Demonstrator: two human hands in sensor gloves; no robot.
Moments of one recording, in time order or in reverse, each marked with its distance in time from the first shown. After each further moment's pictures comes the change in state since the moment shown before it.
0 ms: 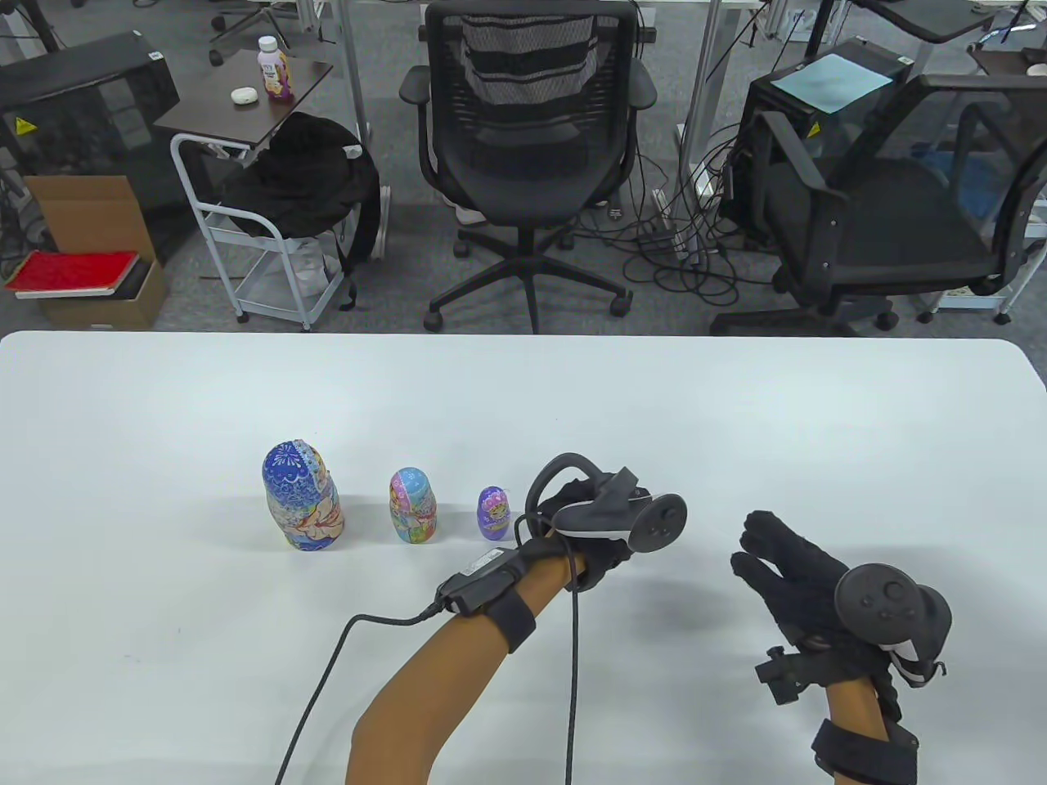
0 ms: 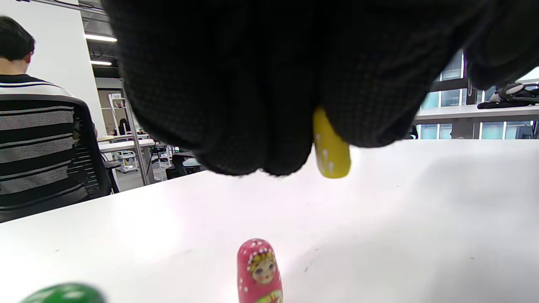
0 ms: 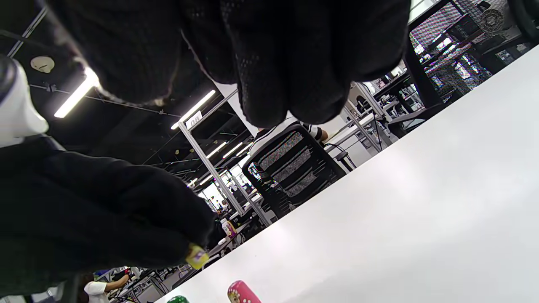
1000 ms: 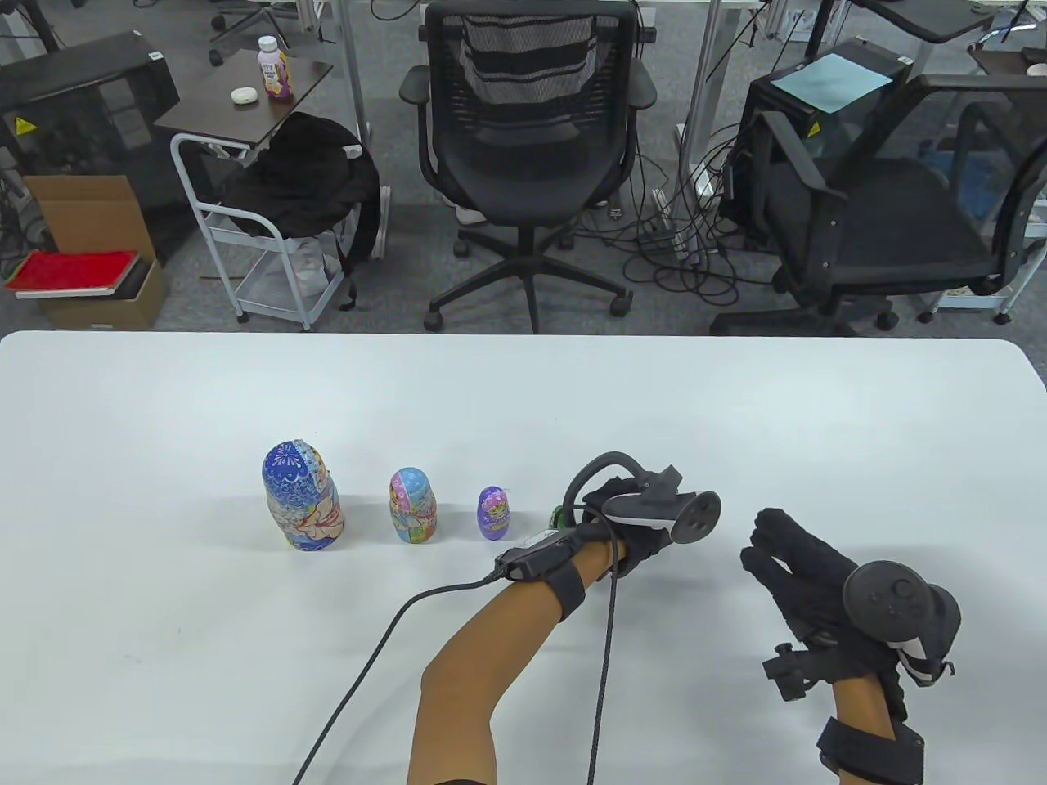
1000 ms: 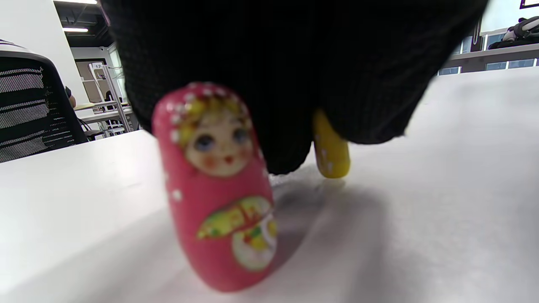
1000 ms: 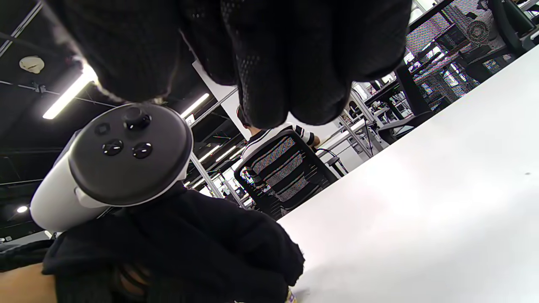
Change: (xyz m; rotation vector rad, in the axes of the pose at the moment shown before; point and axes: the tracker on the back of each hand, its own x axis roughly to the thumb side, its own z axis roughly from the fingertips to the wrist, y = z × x) left_hand 0.012 -0.062 -0.056 -0.129 -0.025 -0.055; right_hand -0.004 -0.005 -0.001 -0.009 0.018 0.022
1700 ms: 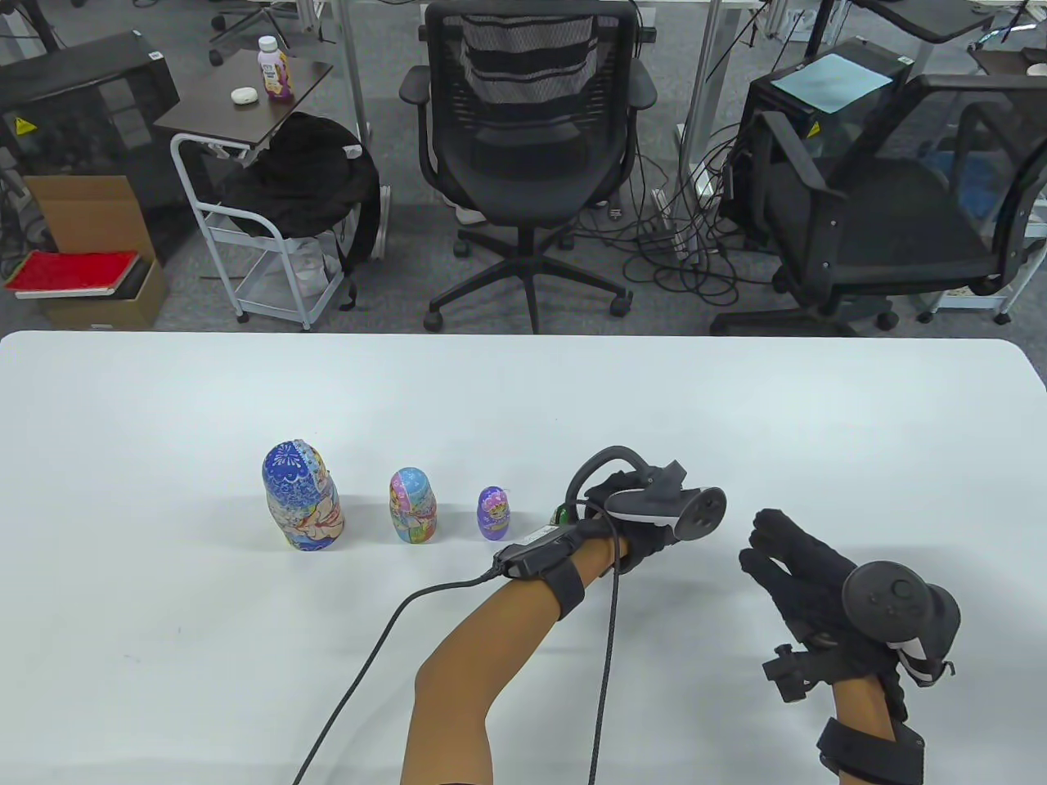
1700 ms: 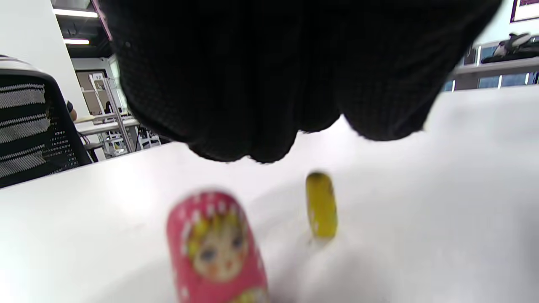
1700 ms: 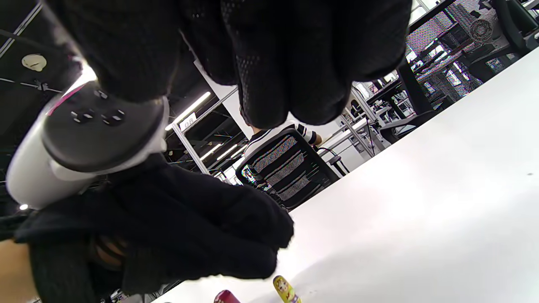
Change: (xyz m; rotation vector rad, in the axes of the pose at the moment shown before) left_hand 0.000 0.029 0.010 0.057 -0.005 0.011; right_hand 0.000 0.000 0.000 0.006 -0.006 0.003
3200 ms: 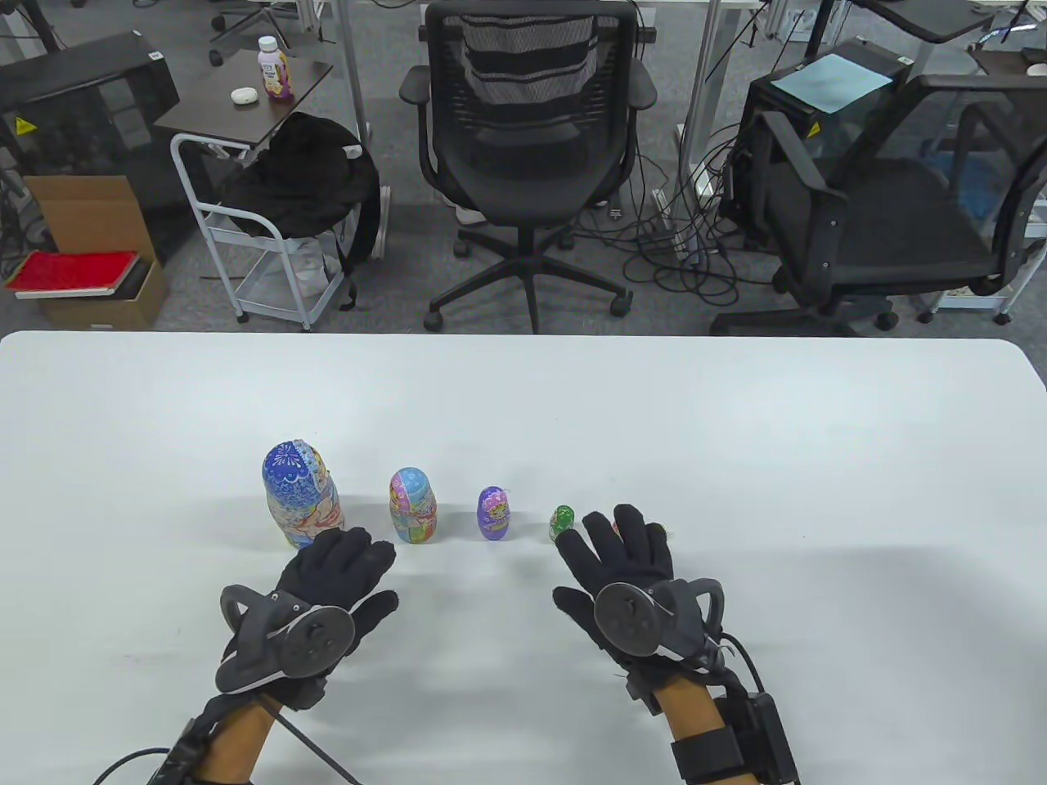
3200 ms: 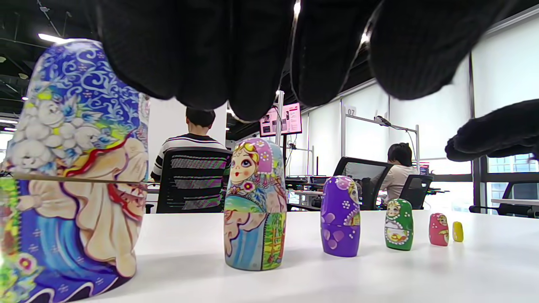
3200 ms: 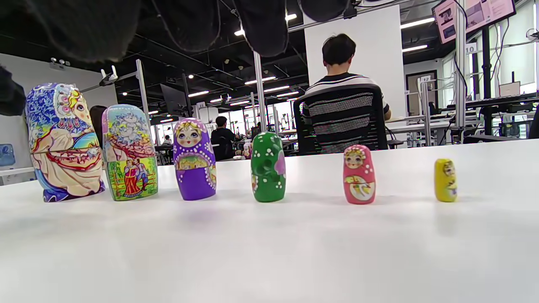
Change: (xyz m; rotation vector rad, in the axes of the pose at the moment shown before) left_hand -0.128 -0.029 0.363 0.332 0.430 0.119; right_hand 0.129 0.145 0.004 0.241 -0.284 0.449
